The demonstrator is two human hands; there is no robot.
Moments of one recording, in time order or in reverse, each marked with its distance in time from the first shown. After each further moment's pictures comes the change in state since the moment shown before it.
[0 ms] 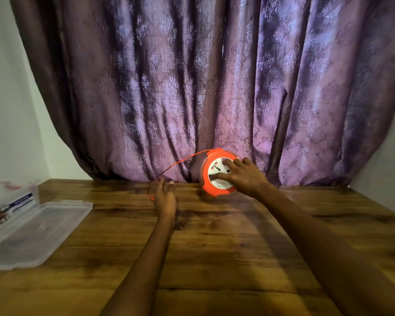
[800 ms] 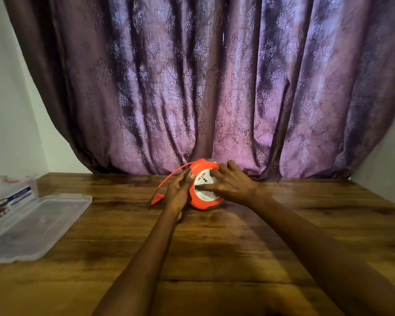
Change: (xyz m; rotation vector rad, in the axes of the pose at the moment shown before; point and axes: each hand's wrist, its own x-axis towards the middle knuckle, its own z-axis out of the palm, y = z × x) left_hand -0.022 -0.002 0.016 -0.133 -0.396 -0.007; right_hand 0.005 -0.046 0.011 -0.058 0.243 -0.190
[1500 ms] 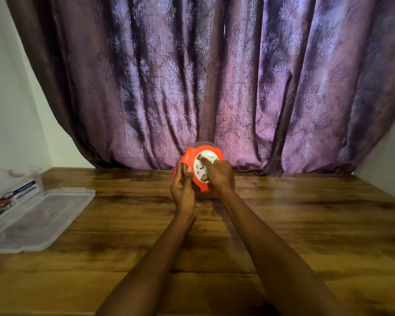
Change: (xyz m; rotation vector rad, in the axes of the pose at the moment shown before) left_hand -0.014 -0.012 0.026 -0.282 0.319 0.119; right_hand 0.052 -0.044 -0.012 1.540 0.115 1.581
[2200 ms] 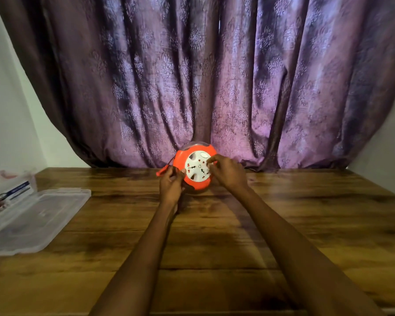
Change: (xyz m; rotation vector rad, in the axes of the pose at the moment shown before) left_hand 0.027 0.014 -0.027 0.263 -0.182 -0.152; right_hand 0.018 0.015 -0.045 -0.674 -0.086 -0.584
